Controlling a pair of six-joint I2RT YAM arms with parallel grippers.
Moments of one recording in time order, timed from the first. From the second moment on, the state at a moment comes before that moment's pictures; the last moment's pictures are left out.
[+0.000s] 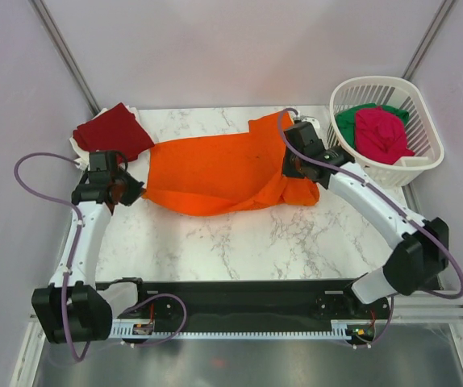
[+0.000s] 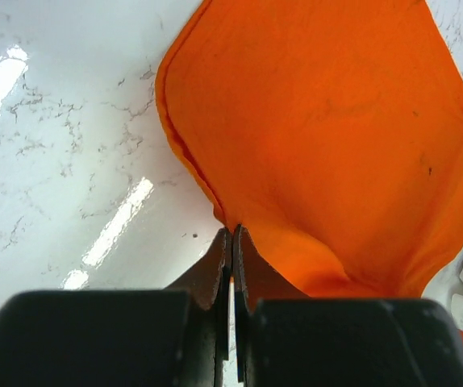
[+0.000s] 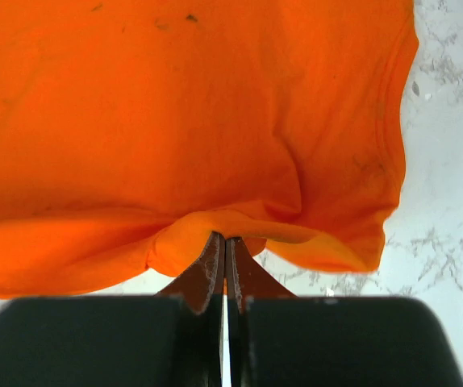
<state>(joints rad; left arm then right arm) 0.08 1.08 0.95 -0.71 0.01 -0.79 0.55 1.45 1.34 -0.69 0.28 0.57</state>
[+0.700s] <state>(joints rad) 0.09 1.76 1.38 -0.71 -0.01 -0.72 0.37 2.06 1.89 -0.72 0.18 0.49</state>
